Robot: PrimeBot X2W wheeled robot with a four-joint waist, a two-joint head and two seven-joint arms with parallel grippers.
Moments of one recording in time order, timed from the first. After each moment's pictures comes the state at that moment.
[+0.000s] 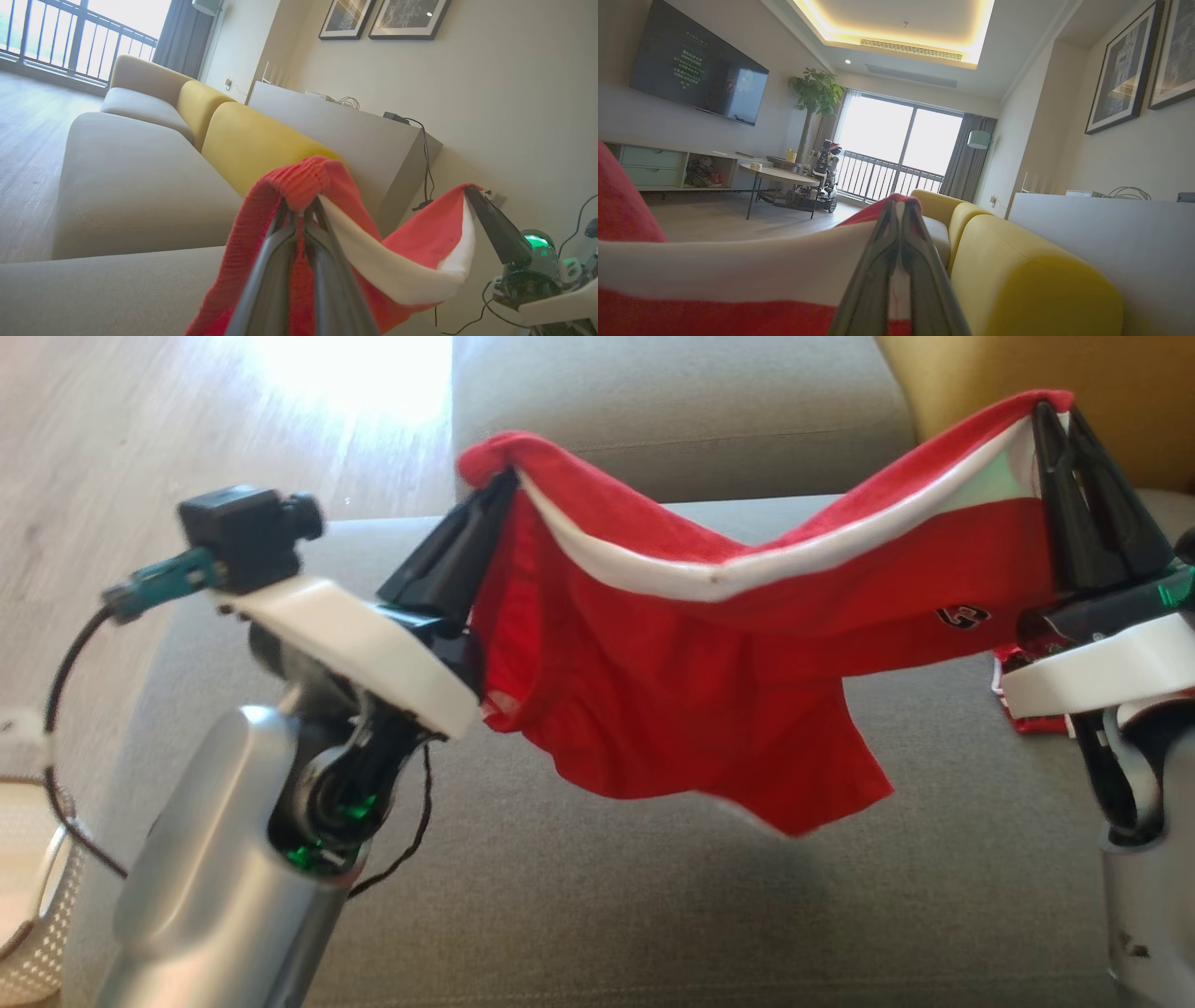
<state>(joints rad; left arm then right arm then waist) -0.47 0.21 -0.46 -0.08 -0.87 0.05 0.18 -0.34 -0.18 -0.03 -0.18 0.06 0.13 0.02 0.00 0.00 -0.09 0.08</state>
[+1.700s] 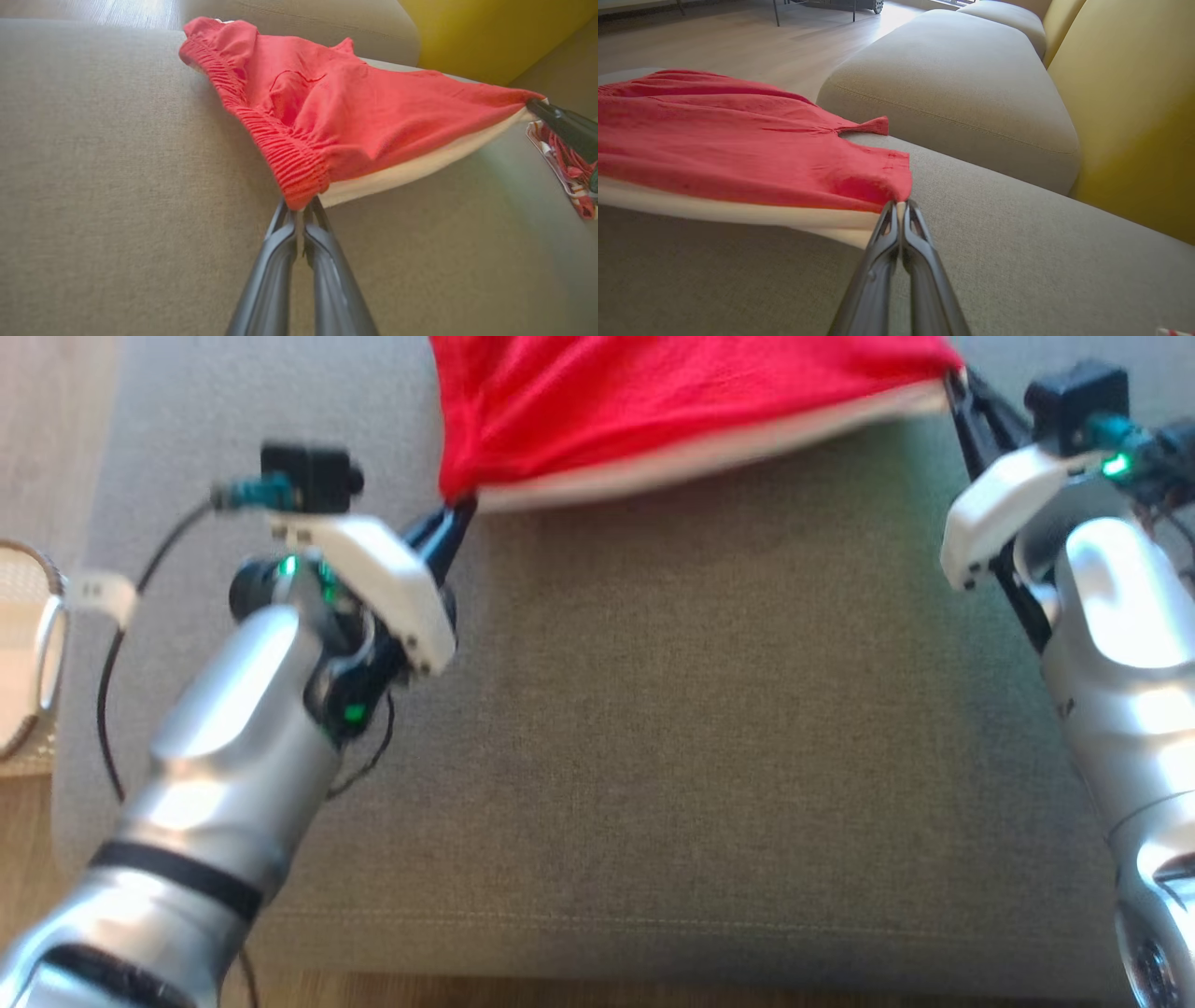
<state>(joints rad) -0.83 0.22 -0.74 0.73 -0.89 -0.13 0.05 -0.97 -0.20 0.16 1.03 -0.01 0.13 -0.25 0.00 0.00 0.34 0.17</state>
